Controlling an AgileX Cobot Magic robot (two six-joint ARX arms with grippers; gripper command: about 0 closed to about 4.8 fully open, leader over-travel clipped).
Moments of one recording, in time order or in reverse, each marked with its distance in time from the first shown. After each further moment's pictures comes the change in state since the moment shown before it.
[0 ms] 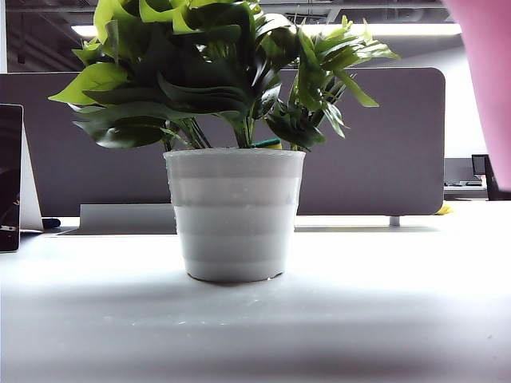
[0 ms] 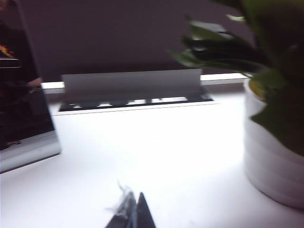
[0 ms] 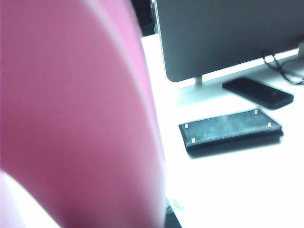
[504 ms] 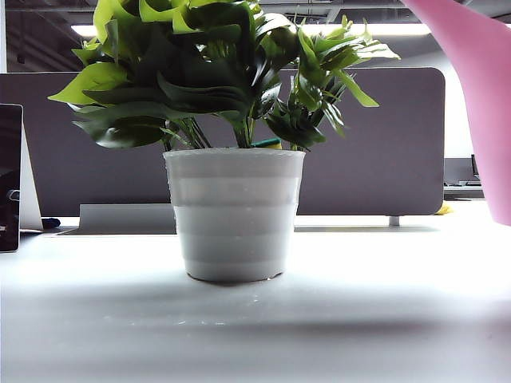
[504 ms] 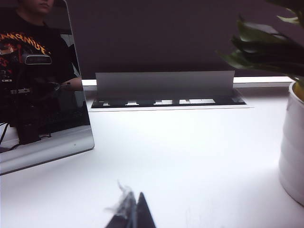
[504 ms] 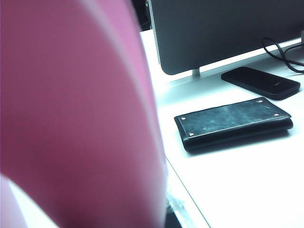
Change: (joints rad) left arm 0.105 0.000 0.000 0.000 0.000 0.000; right arm 0.001 0.385 -0.047 0.446 0.014 0.011
